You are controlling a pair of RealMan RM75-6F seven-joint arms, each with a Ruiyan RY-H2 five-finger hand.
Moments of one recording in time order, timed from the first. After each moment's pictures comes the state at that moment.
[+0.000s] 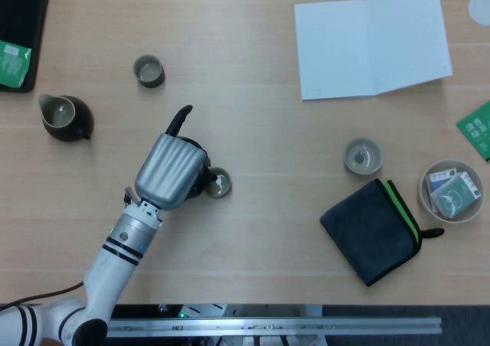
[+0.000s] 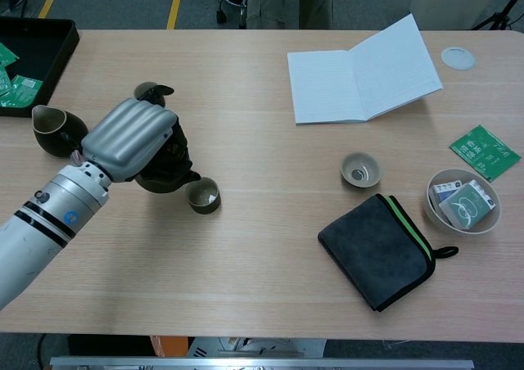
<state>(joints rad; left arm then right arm) -0.49 -1.66 -0.03 -1.66 1.40 1.23 0.60 0.06 -1.08 0.01 -1.49 -1.56 1.47 0.29</state>
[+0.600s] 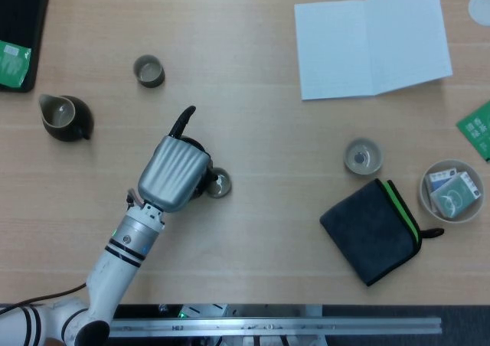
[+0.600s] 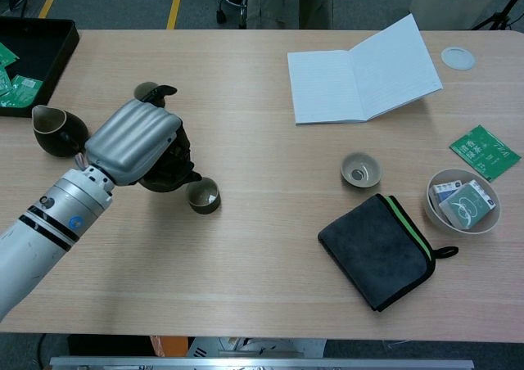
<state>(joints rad) -0.48 -1.68 -0.02 -1.62 1.45 1.25 0.63 0.06 -1.08 0.01 -1.48 -1.56 1.48 0.30</state>
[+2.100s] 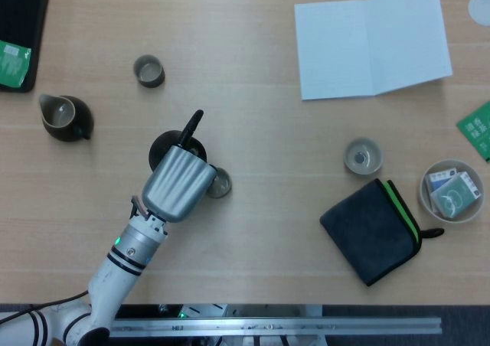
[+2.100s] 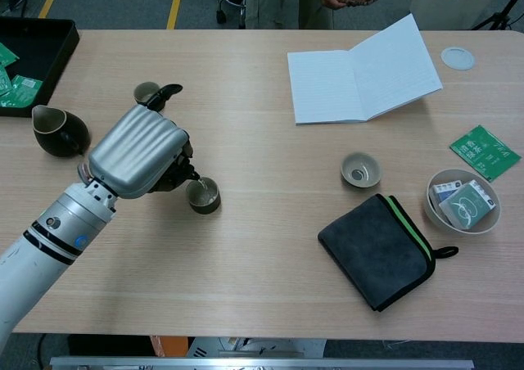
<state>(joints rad) -0.45 -1.74 0.01 -1.47 1.62 1.32 0.70 0.05 -1.09 0.01 -1.48 -1.56 1.48 0.31</state>
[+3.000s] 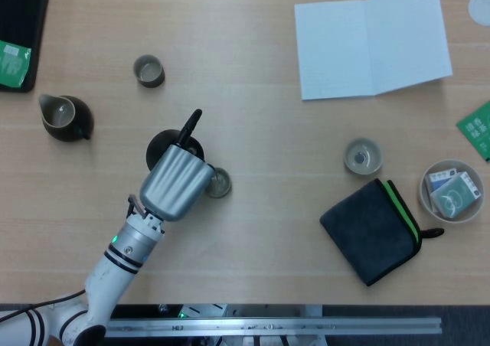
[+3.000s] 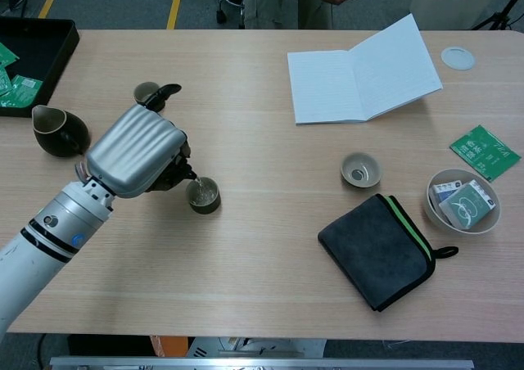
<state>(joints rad) -0.44 -1.73 0.00 -1.45 1.65 1.31 0.68 0.05 -1.08 0.02 -1.48 -1.56 1.49 0.30</state>
